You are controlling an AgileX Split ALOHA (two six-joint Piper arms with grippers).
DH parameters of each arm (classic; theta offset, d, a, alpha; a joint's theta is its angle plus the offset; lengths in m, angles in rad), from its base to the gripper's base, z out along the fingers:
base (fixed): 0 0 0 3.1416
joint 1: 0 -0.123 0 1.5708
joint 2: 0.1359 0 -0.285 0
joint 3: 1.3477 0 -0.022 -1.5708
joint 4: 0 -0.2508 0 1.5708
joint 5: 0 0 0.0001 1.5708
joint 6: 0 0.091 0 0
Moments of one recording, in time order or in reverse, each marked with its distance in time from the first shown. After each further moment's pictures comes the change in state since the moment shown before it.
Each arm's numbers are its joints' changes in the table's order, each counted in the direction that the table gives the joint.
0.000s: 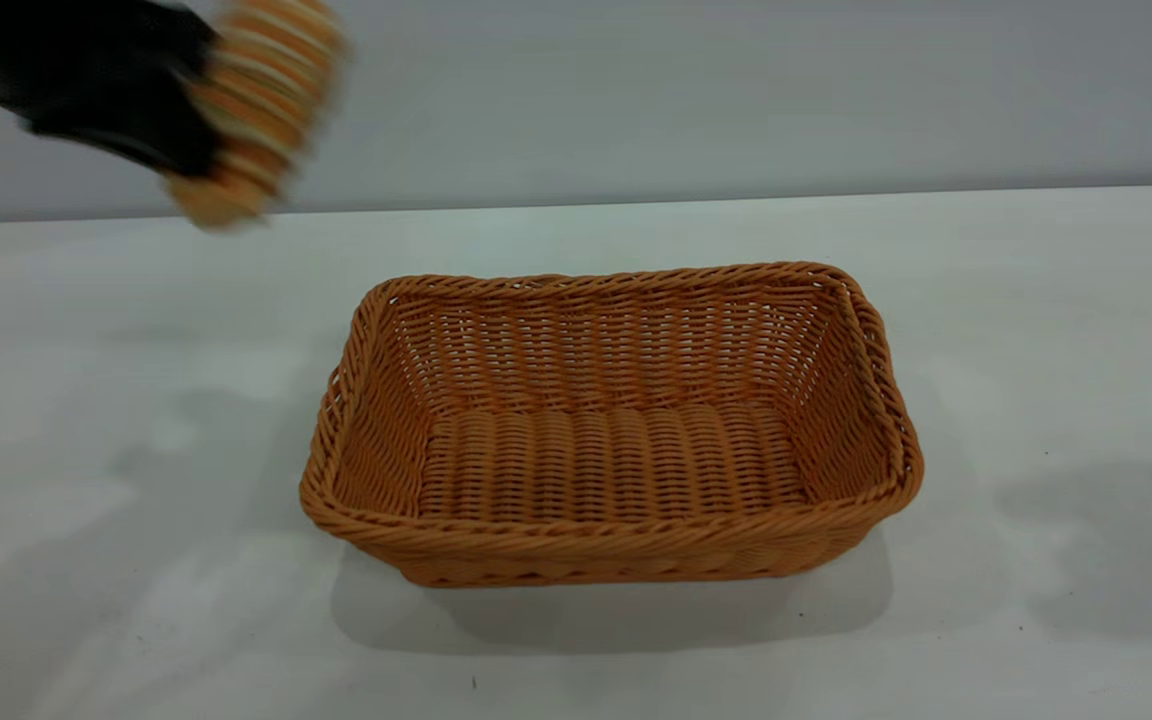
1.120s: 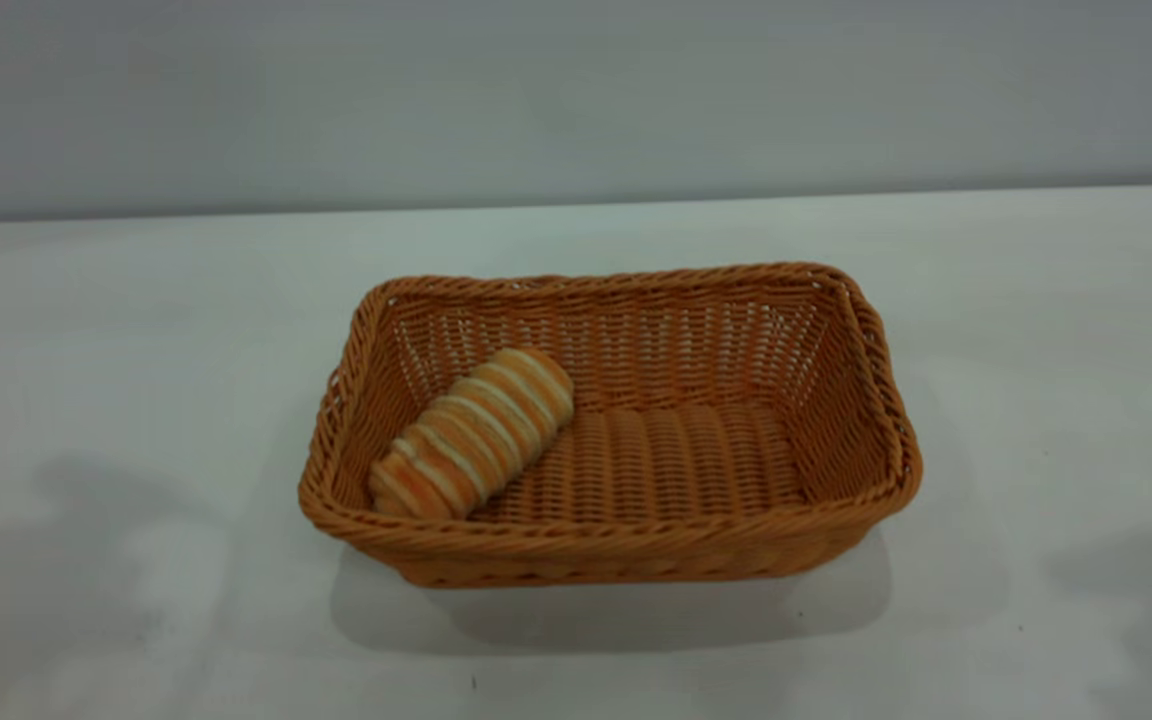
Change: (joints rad) left arm -0.042 -0.368 -0.232 -0.588 0.695 -0.420; right arm 0.000 -0.169 0.052 0.015 0.157 0.002
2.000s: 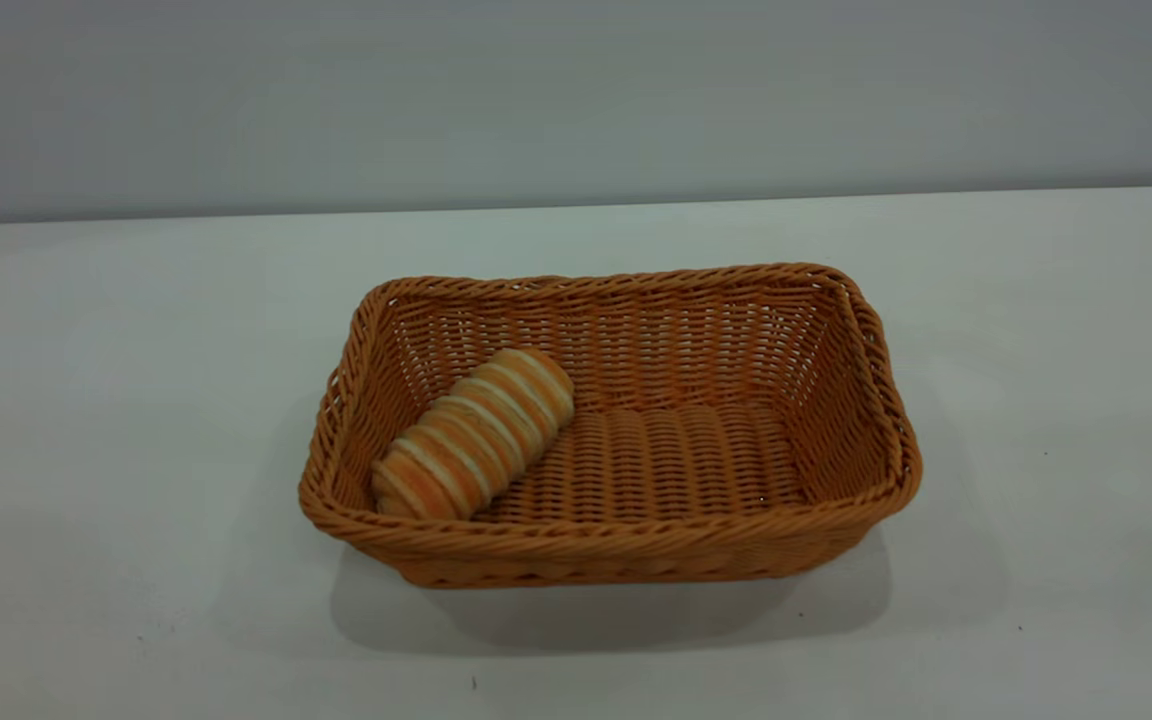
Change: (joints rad) left arm 0.000 -0.927 0.623 0.080 0.044 -0.040; right arm 0.000 -0.864 0.448 -0.041 0.088 -0.018
